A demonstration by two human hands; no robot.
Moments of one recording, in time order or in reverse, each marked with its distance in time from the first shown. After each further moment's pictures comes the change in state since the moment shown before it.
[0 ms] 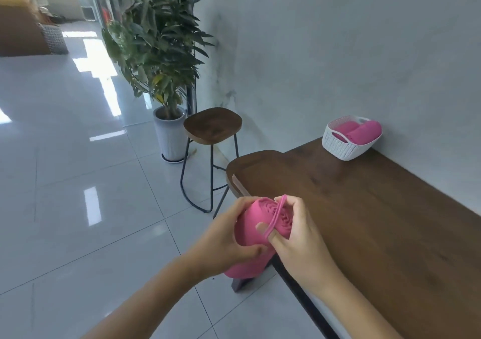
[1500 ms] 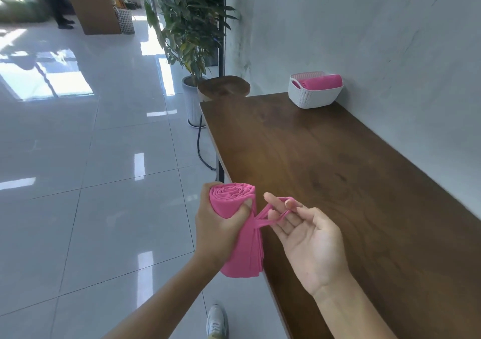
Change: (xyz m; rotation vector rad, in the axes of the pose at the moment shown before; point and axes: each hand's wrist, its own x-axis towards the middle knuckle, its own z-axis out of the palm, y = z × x) left_hand -0.097 0.146 0.393 -0.199 0.918 -0.229; right_hand -0.250 0.157 -0.254 1.286 -0.199 0.477
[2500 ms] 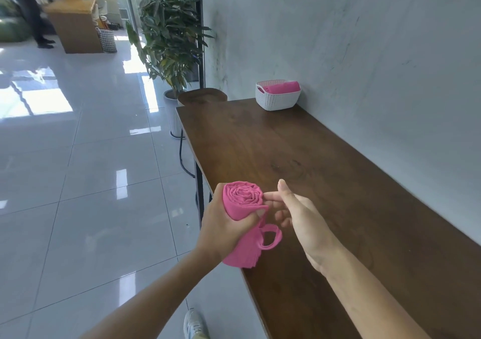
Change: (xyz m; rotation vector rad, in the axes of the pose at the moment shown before) left_hand -0.091 0.023 0.045 0.102 -0.255 0.169; right_hand -0.071 -0.040 -0.069 -0.999 -0.009 -0.201
